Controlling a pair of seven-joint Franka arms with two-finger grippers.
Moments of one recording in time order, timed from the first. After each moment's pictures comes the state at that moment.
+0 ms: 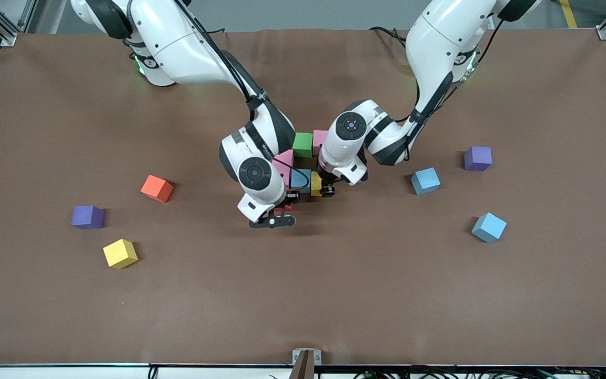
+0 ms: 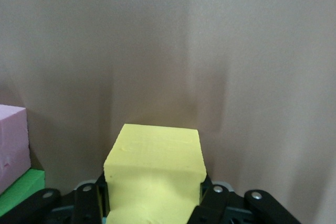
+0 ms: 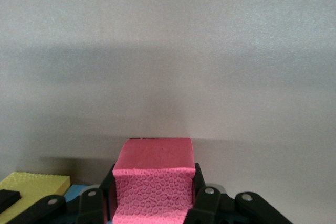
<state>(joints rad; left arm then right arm) -0.47 0.64 -0.32 -1.88 0.14 2.61 -2.48 0.71 0.79 -0.08 -1.44 0.21 2.15 0.47</state>
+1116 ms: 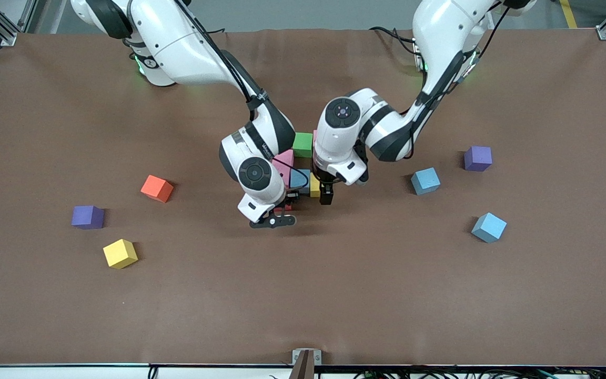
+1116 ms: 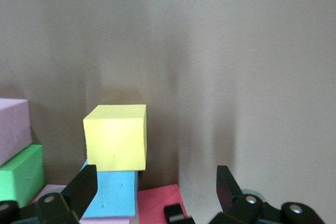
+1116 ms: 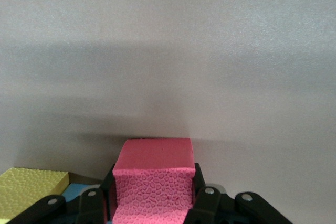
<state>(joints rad) -0.48 0.52 -0.31 -1.73 0.22 2.35 -2.42 0.71 0.79 -0.08 -1.44 0.21 2.15 0.46</state>
